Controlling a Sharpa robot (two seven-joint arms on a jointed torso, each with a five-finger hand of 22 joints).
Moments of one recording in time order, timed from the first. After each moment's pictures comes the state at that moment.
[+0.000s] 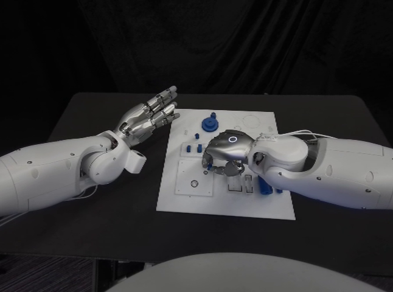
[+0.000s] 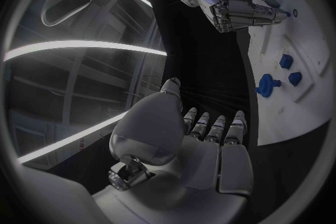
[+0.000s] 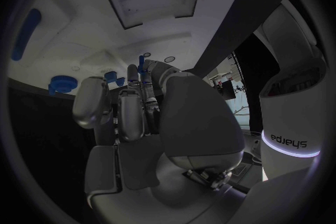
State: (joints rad) left arm 1.20 -0.86 -0.21 1.41 -0.17 0.04 0.65; left_hand 1.36 0.20 -0.21 0.22 0.49 0.13 -0.07 0.02 0.02 0.02 0.05 0.06 0.01 0.00 0.16 0.00 0.00 0.17 0.03 0.28 0.02 0.10; right arm 1.26 -0.66 -0.25 1.58 -1.83 -0.21 -0.01; right_hand 1.43 -0.13 0.44 0.08 0.30 1.05 0.10 0.13 0.26 1.07 0.06 0.27 0.18 1.46 -0.04 1.37 1.29 0.09 1.42 0.07 1.17 1.31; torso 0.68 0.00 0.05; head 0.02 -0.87
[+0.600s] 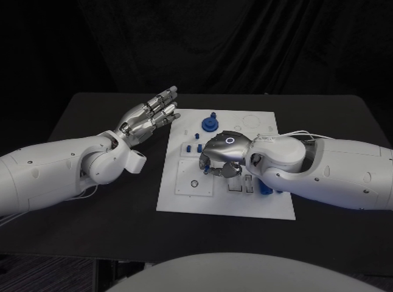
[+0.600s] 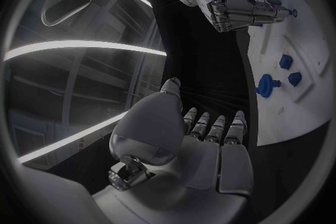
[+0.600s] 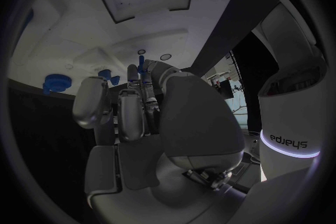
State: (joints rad) left arm 1.20 -0.86 -0.21 1.41 -0.17 0.04 0.65; left_hand 1.36 0.20 -0.21 0.22 0.49 0.13 -0.07 0.02 0.02 0.02 0.05 0.06 0.01 0.00 0.16 0.00 0.00 0.17 0.03 0.28 0.02 0.09; right arm 1.26 -0.65 -0.25 1.59 -1.83 -0.21 -0.01; right_hand 1.43 -0.13 0.45 0.08 0.30 1.05 0.10 0.13 0.26 1.07 0.06 0.27 0.18 1.46 -0.04 1.37 1.29 0.09 1.42 0.07 1.17 1.31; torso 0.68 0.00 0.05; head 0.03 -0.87
